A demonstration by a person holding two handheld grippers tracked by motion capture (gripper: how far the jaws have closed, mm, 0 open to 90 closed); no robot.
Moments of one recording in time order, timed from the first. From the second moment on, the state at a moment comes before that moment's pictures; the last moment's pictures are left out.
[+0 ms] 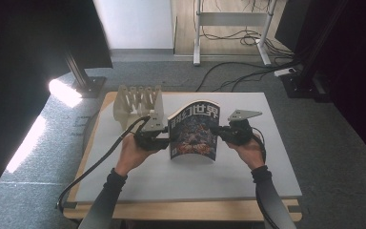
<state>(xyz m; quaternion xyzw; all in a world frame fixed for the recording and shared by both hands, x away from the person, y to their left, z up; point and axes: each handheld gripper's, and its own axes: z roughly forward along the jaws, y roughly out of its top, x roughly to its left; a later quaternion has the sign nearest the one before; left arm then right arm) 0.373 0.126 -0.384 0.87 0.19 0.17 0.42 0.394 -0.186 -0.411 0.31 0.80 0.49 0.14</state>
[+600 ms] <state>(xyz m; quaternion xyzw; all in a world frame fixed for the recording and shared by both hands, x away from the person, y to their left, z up) 0.387 0.120 -0.392 0.87 0.21 0.17 0.42 0.393 -0.194 -0.414 0.32 0.80 0.49 0.13</state>
